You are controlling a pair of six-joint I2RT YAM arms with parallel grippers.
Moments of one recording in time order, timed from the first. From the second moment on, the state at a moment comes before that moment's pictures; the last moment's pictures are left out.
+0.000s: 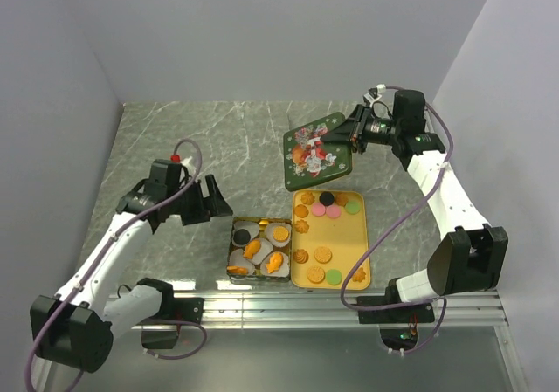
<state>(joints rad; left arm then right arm) -0.23 1.00 0.81 -0.68 0.41 -0.54 0.11 1.43 1.29 -0.34 -0.97 0.91</state>
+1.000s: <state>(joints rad) -0.43 1.54 0.97 -0.75 0.24 -0.42 0.09 1.41 1.28 -0.41 -0.97 0.86</state>
